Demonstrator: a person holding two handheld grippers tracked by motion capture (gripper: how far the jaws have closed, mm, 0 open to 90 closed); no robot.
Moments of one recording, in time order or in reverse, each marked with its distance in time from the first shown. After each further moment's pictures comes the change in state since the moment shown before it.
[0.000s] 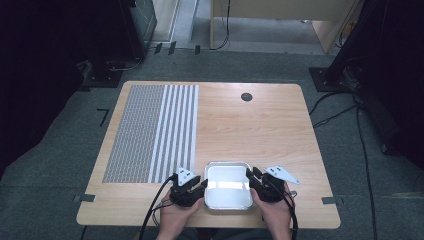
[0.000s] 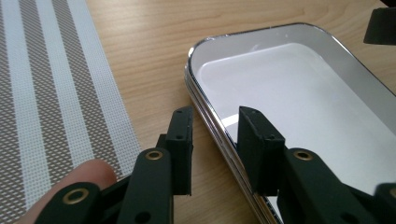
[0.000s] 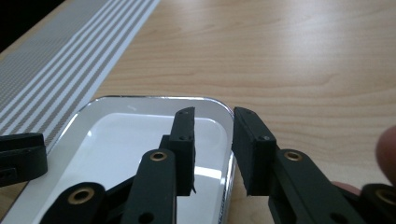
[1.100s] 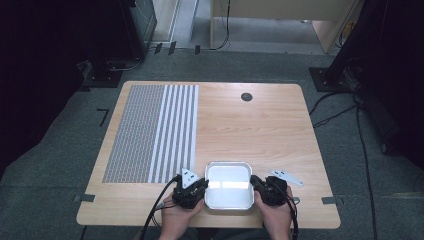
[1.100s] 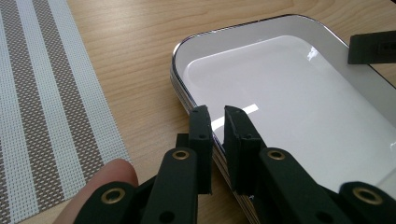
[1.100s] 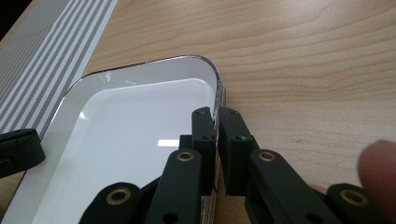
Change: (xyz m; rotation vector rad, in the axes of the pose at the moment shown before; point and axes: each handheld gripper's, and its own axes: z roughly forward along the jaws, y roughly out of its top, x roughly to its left) left arm -0.008 -0.001 0.001 -0.004 -0.001 0.053; right arm -0.011 -0.012 -0.001 0.112 -0.012 0.157
